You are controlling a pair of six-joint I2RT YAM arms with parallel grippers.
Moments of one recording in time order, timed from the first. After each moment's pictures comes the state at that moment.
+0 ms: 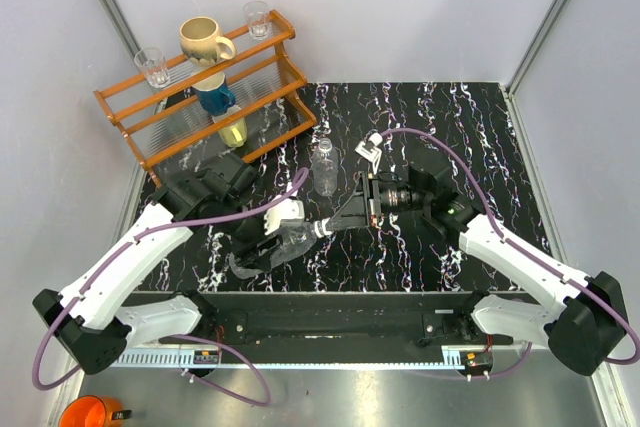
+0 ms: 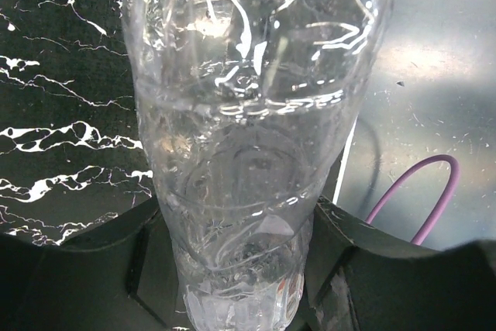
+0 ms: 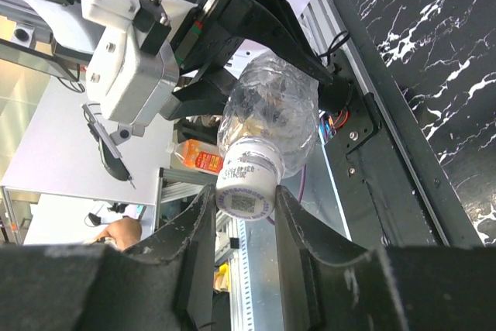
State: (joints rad) left arm -0.67 1.10 1.23 -1.34 0.58 0.56; right arm 0.67 1.13 0.83 0.15 -0.93 0.95
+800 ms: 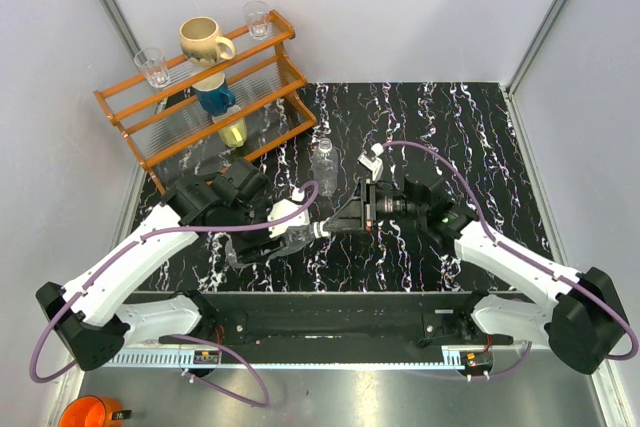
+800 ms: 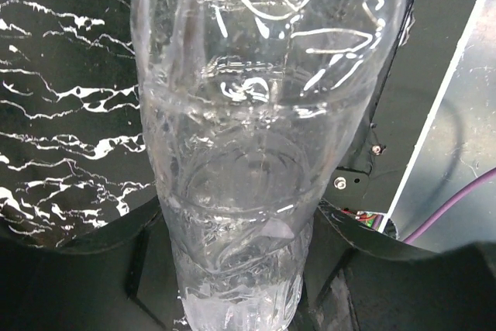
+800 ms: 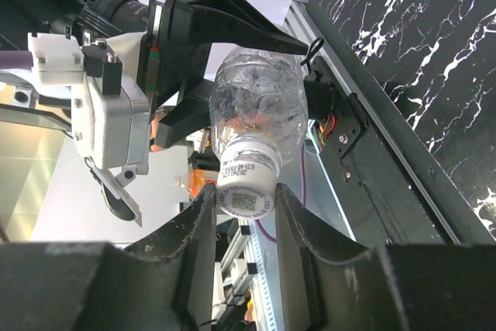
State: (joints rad) left arm -0.74 1.11 1.20 -1.28 0.33 0.57; right arm 0.69 1.12 0.73 0.19 -0.82 1.07
